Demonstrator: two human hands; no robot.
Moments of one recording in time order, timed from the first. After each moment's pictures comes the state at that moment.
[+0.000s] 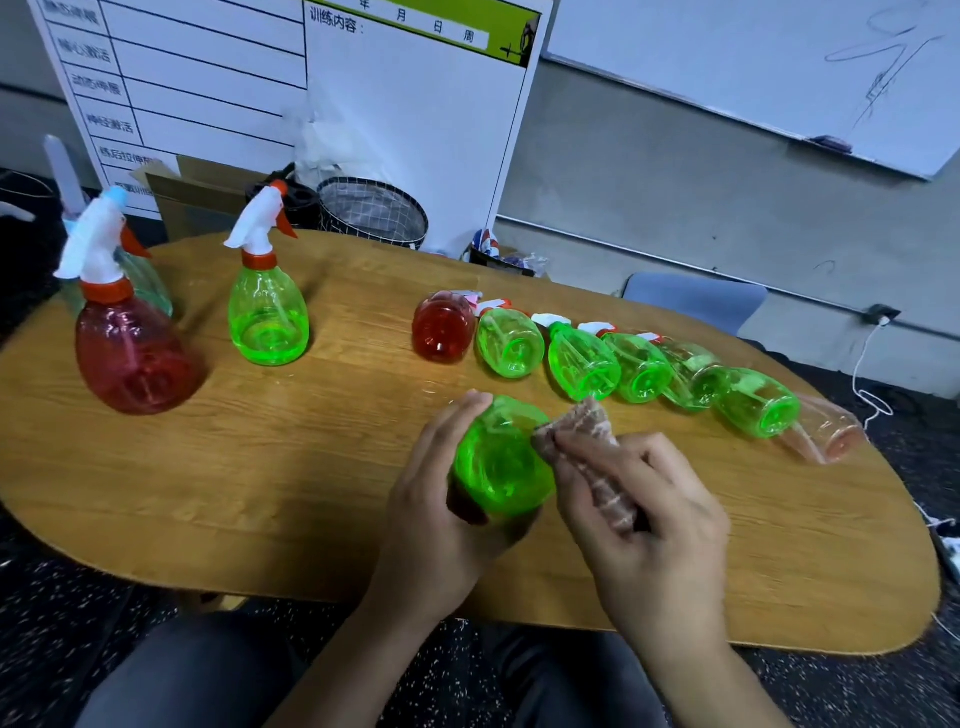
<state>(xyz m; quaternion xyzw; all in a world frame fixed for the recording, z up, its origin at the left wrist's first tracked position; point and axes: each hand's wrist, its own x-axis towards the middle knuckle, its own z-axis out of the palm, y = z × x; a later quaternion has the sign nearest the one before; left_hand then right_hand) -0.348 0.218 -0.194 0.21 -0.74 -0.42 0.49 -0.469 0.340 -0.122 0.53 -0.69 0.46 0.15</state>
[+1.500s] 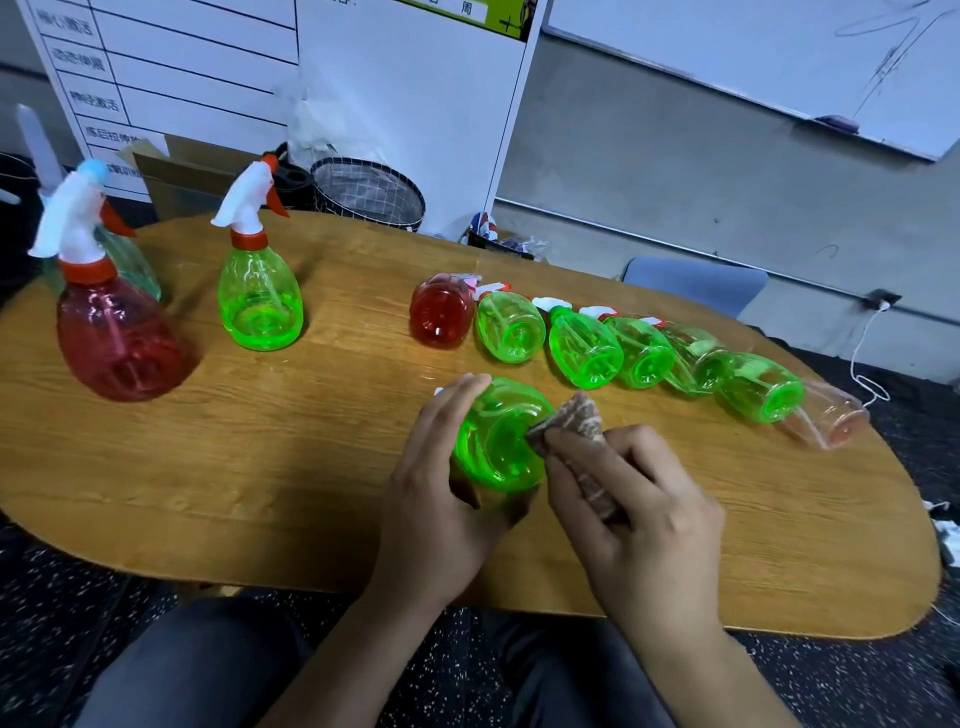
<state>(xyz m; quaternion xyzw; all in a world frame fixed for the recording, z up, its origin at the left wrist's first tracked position) -0.351 0.217 -0.197 0.24 -0.75 -0.39 0.48 -0.467 0.339 -0.125 0.54 -0.73 0.36 0.21</state>
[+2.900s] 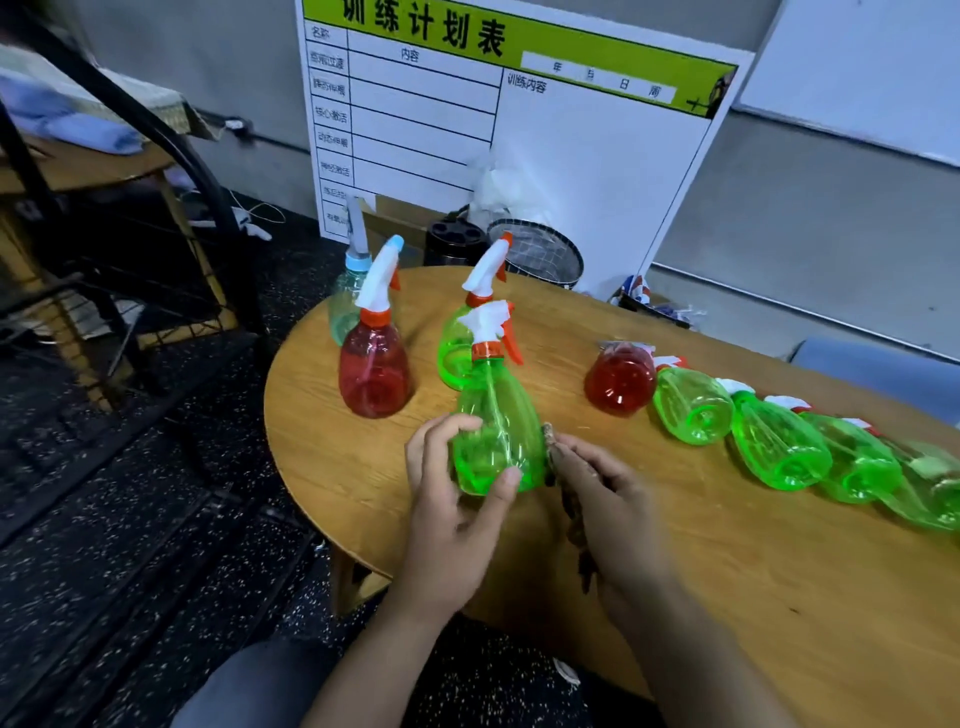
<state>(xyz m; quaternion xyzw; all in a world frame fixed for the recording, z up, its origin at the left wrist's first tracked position) -0.240 0.147 -0.208 0.37 -0.61 -0.44 0.54 -0.384 0.187 -0.162 0.29 -0.59 0.64 -0.39</state>
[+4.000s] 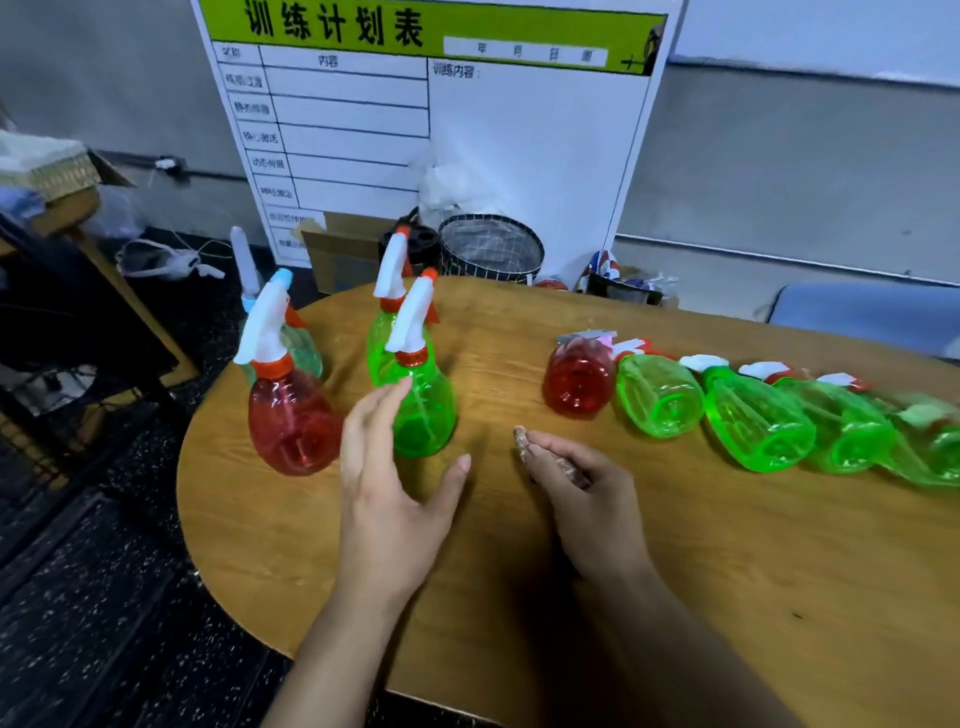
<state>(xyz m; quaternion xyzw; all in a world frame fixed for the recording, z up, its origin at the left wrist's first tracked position) -0.270 0.087 -0.197 0.40 -0.72 -0.24 0.52 -0.447 0.154 -0.198 0.36 -0.64 0.63 -0.28</state>
